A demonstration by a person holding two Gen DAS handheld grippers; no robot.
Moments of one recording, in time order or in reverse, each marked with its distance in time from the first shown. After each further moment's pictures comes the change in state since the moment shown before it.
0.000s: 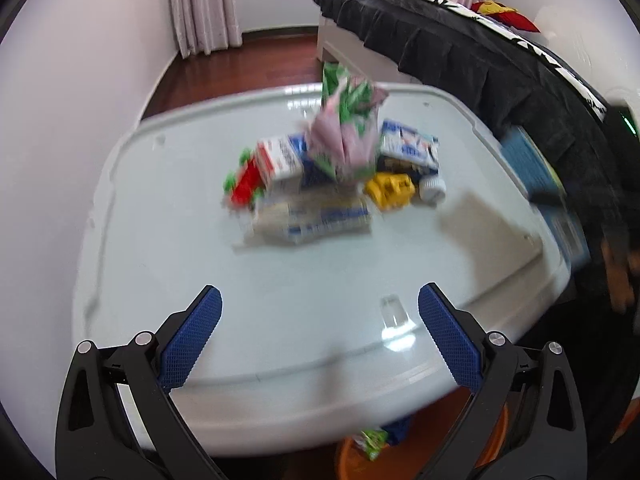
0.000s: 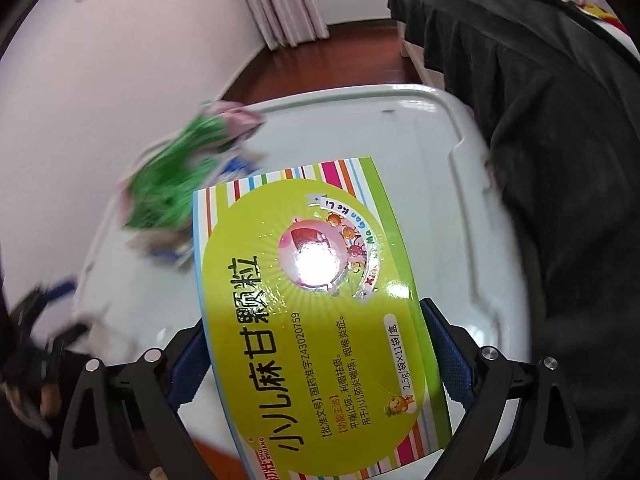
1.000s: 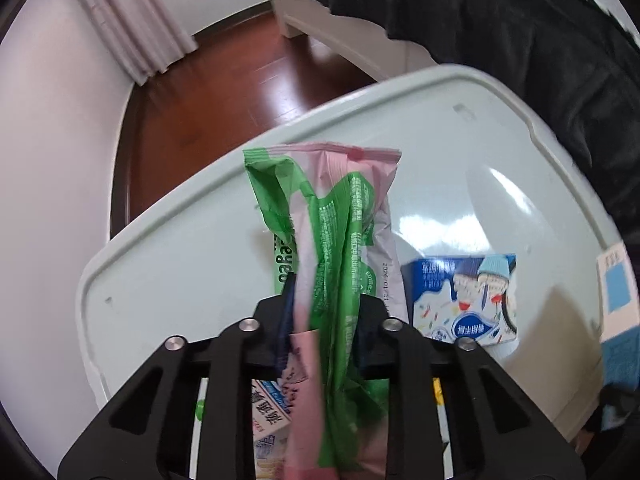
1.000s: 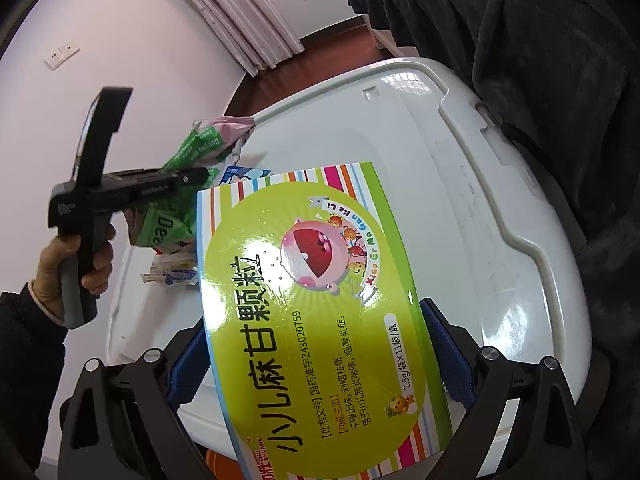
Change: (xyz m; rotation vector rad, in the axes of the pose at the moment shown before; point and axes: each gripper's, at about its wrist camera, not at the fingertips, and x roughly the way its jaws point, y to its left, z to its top) left arm 0.139 -0.038 0.154 0.226 0.169 0.092; right arm 0.020 -0.015 -0.014 0.189 -0.039 0.068
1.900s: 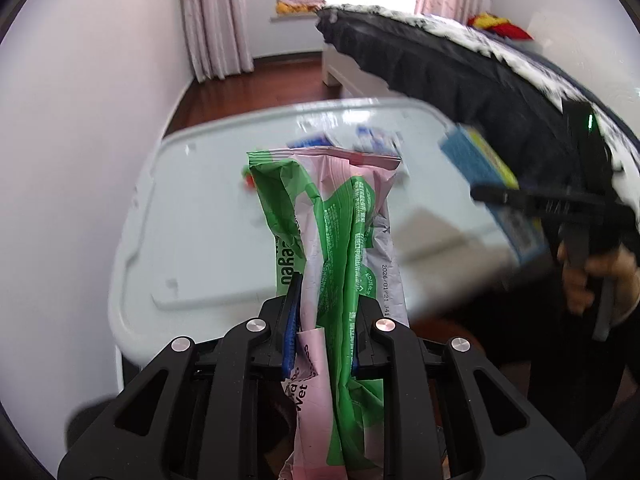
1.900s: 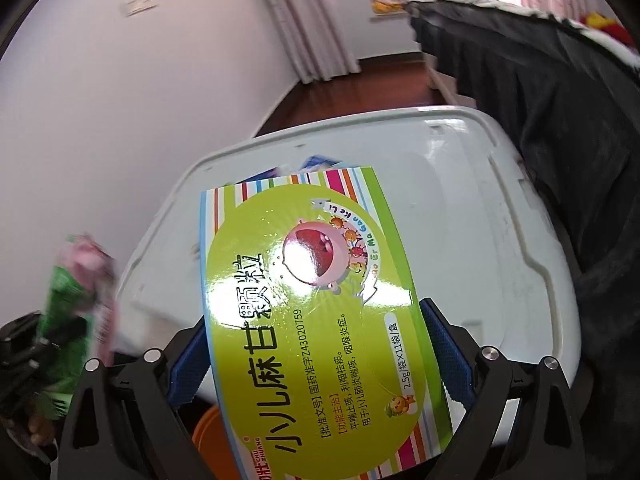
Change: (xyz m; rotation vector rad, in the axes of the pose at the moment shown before) left arm -0.182 -0.035 -0.262 -0.216 -0.221 -0.035; right arm -0.049 0.061 -0.053 -0.253 -0.071 0.033
